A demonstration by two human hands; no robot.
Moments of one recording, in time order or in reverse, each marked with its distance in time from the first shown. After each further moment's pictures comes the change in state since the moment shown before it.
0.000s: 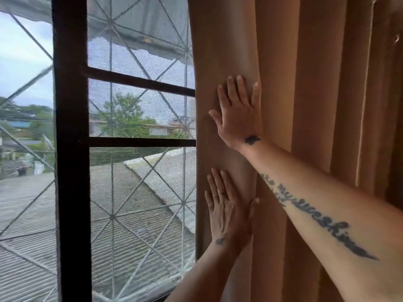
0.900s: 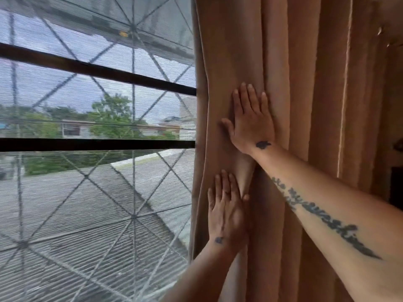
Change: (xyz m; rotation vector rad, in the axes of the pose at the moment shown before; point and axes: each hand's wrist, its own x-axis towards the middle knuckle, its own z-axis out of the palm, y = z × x) left_hand 0.086 0.052 0.140 0.216 0.034 0.092; right_hand -0.027 0.169 0.088 -0.059 -0.099 0.075
